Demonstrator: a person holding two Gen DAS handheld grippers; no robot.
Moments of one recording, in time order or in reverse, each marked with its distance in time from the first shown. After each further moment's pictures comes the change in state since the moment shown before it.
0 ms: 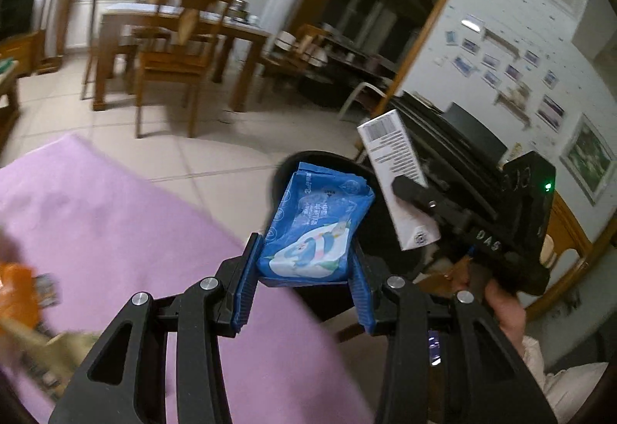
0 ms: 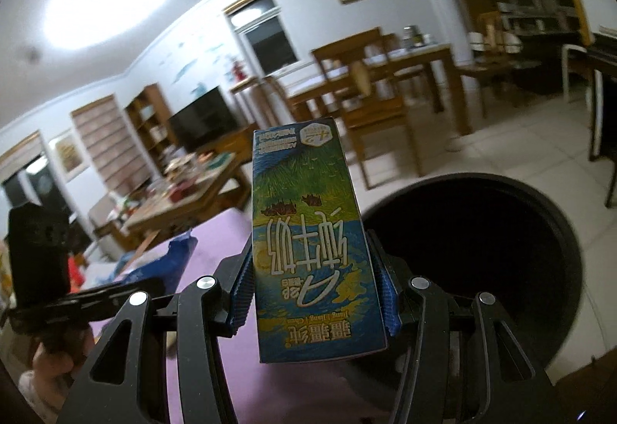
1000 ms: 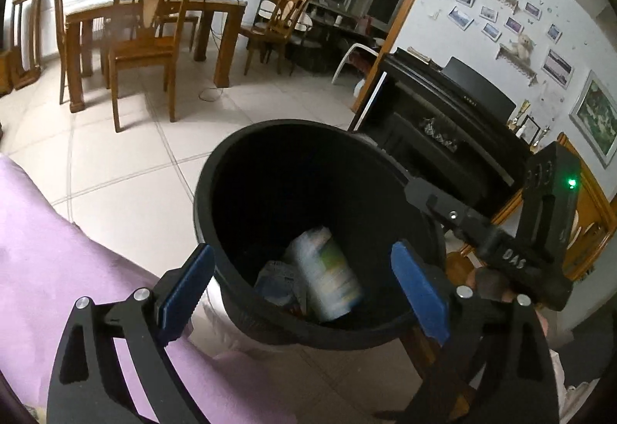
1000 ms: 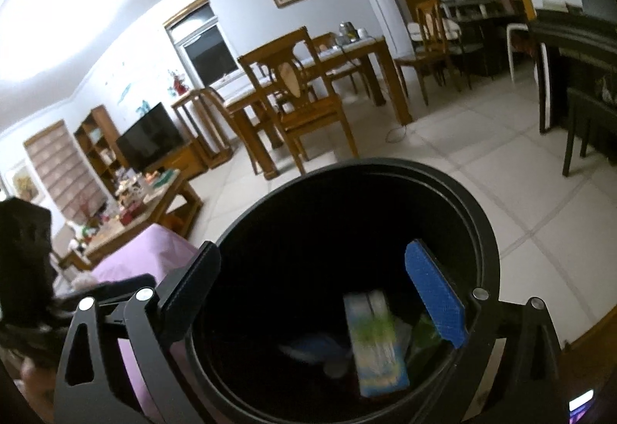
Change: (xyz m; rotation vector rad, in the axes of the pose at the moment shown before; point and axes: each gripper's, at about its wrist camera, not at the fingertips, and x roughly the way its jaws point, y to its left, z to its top) left arm 0.091 -0.053 0.009 0.086 0.120 0.036; right arm 0.015 -0.097 -0.014 0.090 -0.015 -0.173
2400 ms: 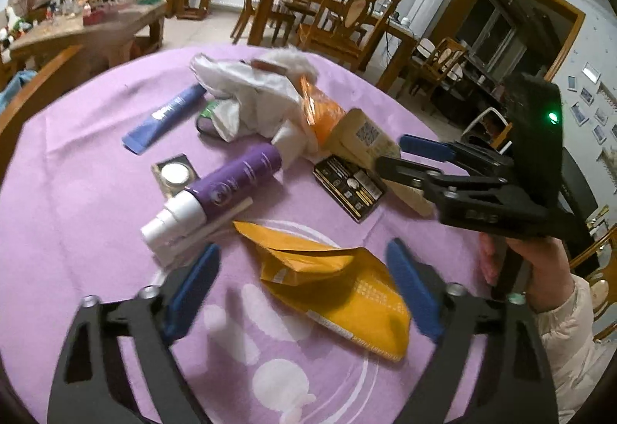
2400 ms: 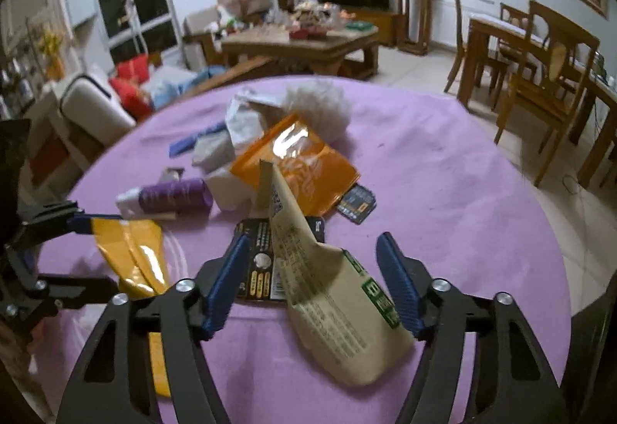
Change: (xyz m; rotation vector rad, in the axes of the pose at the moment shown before) left arm -0.235 0.176 -0.196 -0.425 -0.068 0.373; right arm 0.099 0.397 -0.139 -0.758 0.478 0.435
